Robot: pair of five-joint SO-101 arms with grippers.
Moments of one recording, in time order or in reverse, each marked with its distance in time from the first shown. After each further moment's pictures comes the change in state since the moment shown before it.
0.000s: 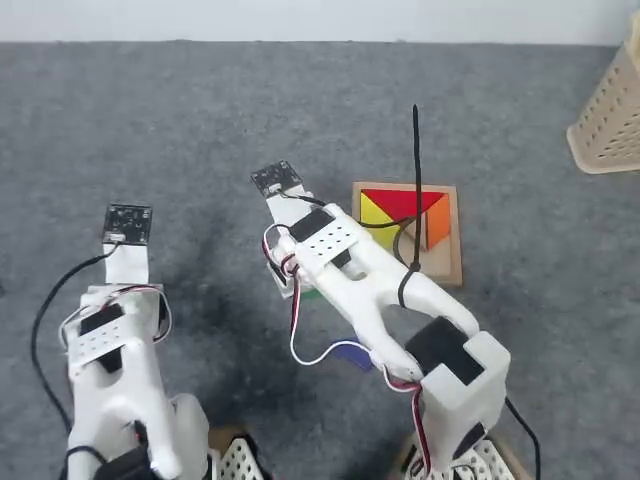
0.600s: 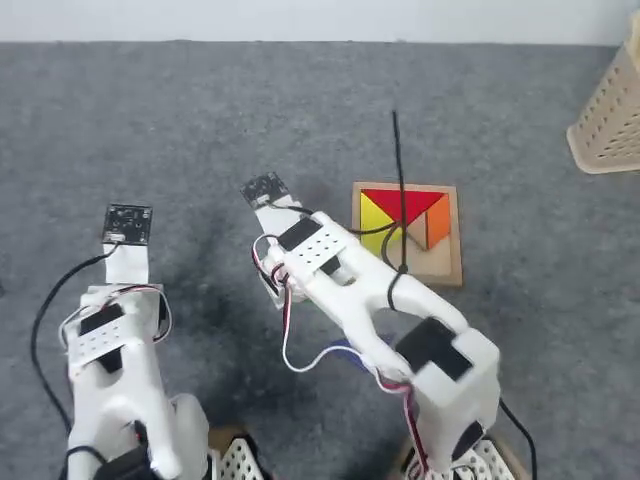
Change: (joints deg) left arm 0.0 0.0 0.0 0.0 0.0; right arm -2.5 3.4 -0.7 0.0 0.0
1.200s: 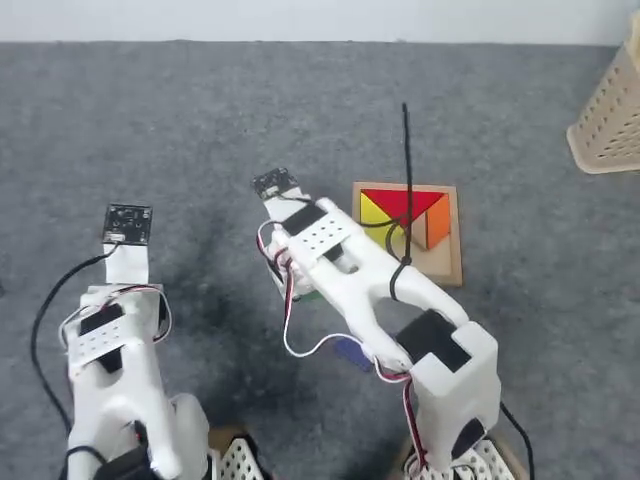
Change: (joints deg) left arm 0.0 0.0 0.0 0.0 0.0; right arm 3.0 0.4 -7.2 9.8 0.1
